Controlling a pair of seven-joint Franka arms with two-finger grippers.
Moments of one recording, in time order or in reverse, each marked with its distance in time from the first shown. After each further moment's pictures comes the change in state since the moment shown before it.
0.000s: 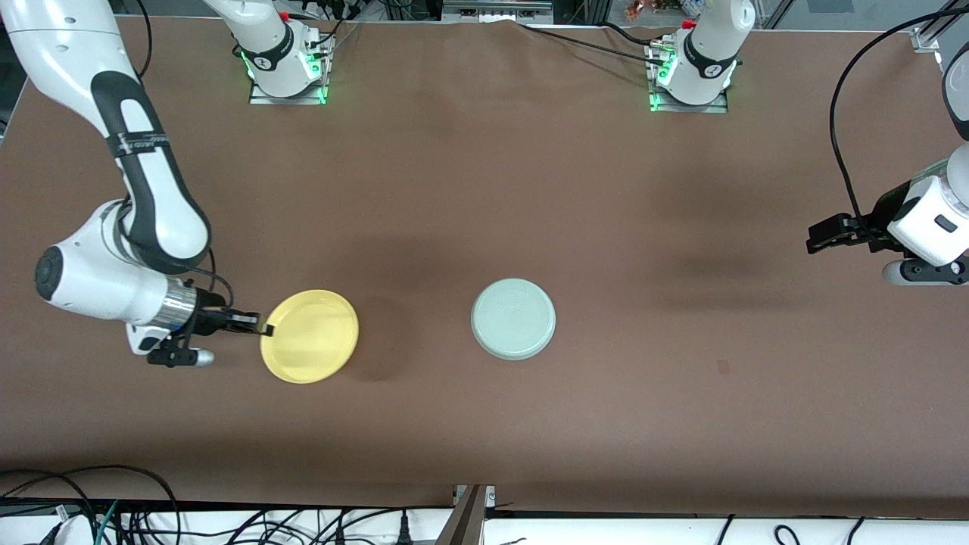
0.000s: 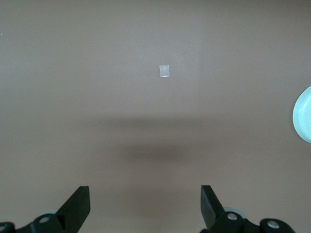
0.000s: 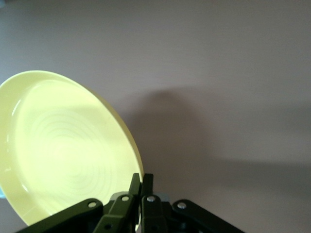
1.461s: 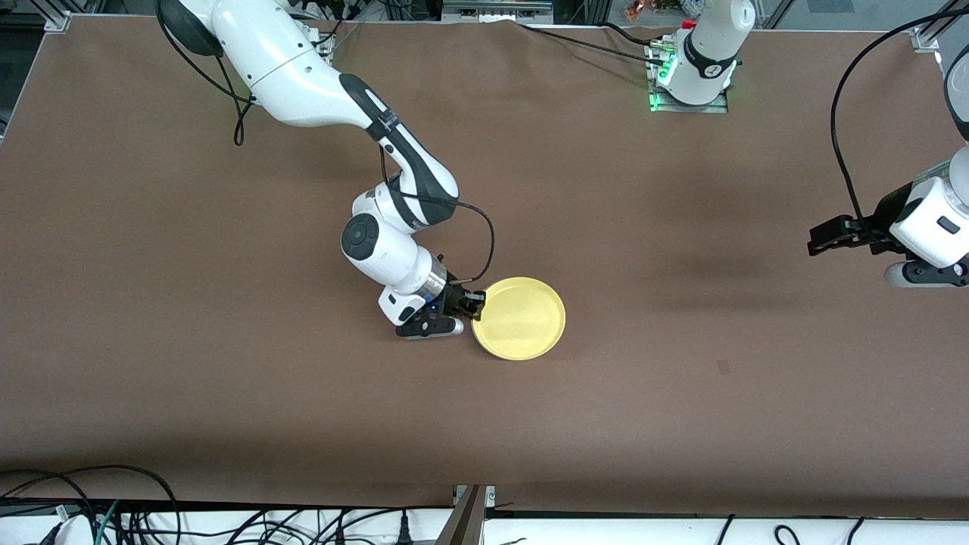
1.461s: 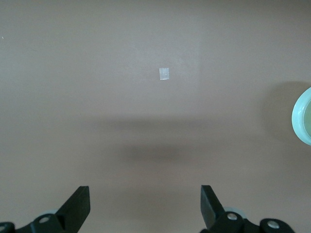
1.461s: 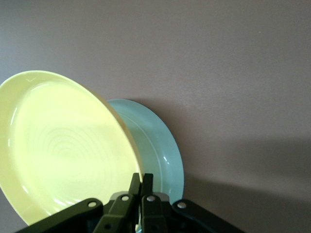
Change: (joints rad) left arm 0.000 0.008 0.000 0.013 0.000 0.001 0.001; right arm 0.554 0.276 -0.017 0.208 -0.065 0.380 0.402
